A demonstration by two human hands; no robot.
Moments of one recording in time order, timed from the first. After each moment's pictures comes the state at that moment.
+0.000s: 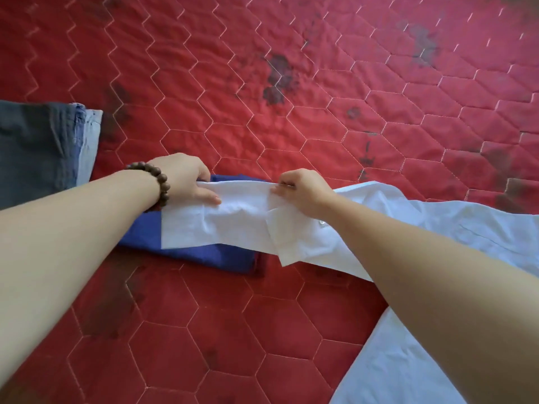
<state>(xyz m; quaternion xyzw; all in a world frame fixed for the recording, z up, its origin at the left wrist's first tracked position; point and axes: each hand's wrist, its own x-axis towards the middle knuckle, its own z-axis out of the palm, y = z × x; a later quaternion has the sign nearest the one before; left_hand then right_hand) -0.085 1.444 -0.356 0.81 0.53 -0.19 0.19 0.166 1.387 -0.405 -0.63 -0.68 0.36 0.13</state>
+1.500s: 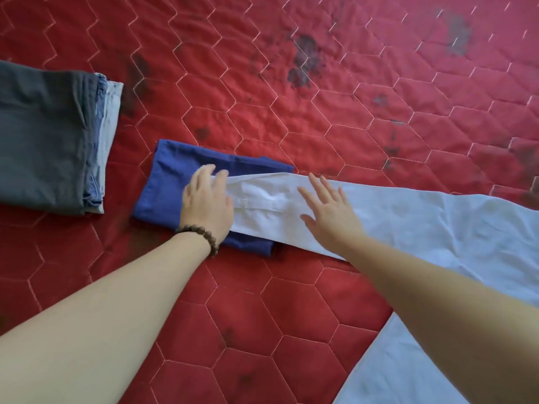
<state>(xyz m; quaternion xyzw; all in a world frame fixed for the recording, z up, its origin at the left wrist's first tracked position) -0.084 1.344 -0.423 0.72 0.68 0.06 0.13 0.159 1.316 -0.451 -0.63 -0.75 0.19 -0.04</state>
